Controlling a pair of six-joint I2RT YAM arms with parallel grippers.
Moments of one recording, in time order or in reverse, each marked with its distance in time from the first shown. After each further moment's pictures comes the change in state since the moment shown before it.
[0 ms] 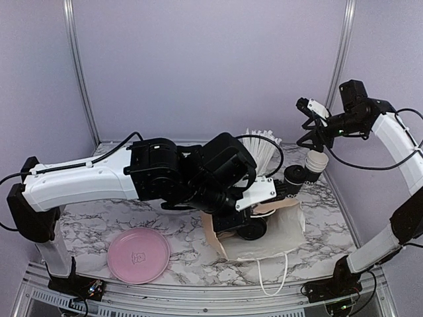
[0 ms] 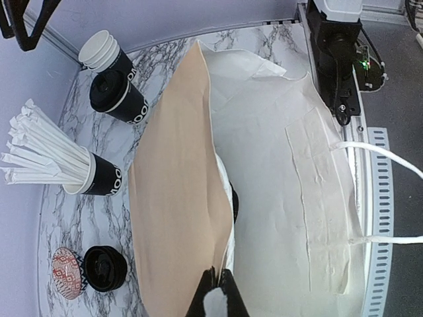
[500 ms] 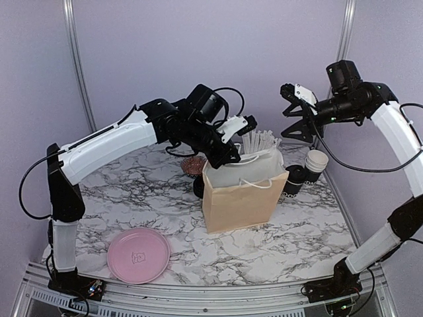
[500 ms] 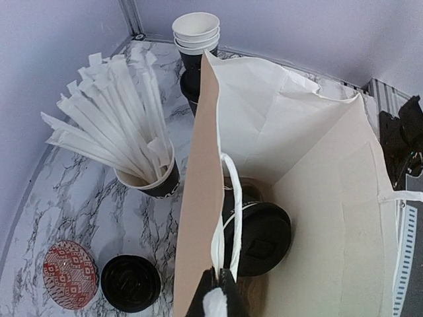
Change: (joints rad) left arm 0.412 0.209 0.276 0.014 0.345 -0.084; right arm 0.215 0.042 0.235 -0.117 -0.011 -0.034
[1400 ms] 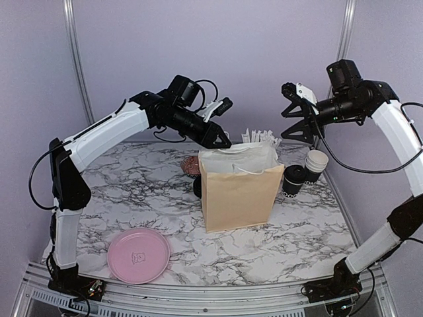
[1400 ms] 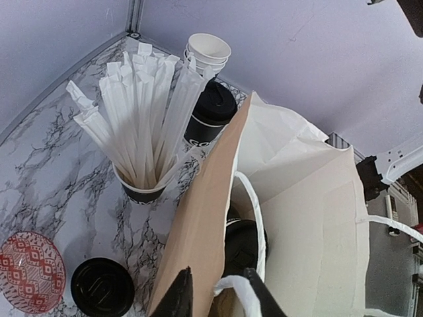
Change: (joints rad) left arm 0.197 0.049 0.045 0.037 0.350 -0.188; right arm 0.000 0.006 0.023 -0.043 -0.064 -0.009
